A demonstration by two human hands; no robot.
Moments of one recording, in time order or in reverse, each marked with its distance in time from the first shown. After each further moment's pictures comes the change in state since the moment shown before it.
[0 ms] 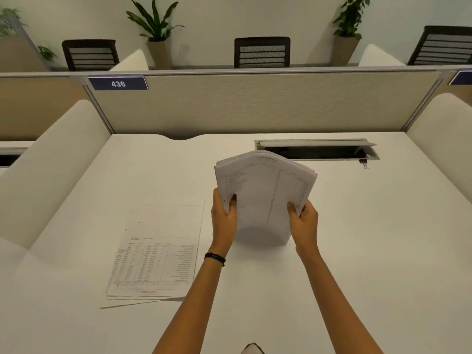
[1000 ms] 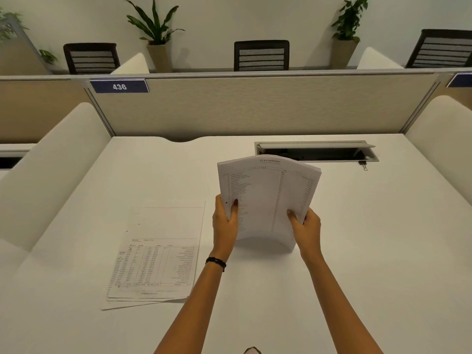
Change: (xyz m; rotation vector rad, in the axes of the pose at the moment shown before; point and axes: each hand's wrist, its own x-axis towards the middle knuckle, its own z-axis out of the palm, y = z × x) left_hand -0.003 -0.021 -0.002 0.079 -0.021 -0.018; right_hand 0.001 0.017 -0.010 -0.072 -0.010 0.018
